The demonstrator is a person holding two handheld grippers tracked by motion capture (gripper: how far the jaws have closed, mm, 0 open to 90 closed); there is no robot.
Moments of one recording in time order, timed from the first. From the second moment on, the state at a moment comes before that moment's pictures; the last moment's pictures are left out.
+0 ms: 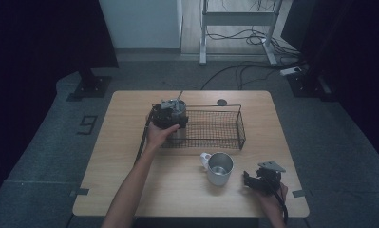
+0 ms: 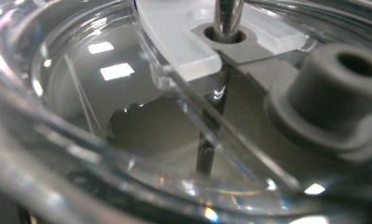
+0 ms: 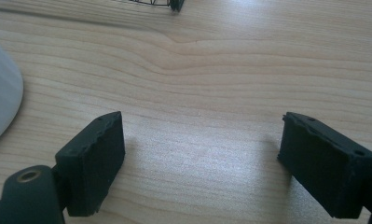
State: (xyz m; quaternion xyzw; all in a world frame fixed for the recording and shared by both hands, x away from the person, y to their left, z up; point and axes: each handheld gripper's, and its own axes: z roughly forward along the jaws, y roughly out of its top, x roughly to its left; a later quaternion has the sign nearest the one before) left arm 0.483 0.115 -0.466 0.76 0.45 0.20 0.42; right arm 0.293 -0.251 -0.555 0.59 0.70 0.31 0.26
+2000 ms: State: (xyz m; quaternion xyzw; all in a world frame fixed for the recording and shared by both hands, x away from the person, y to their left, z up) left arm 0.422 0.138 -0.459 0.75 0.43 0.21 0.45; right arm 0.293 -0.251 -0.555 0.59 0.70 0.31 0.26
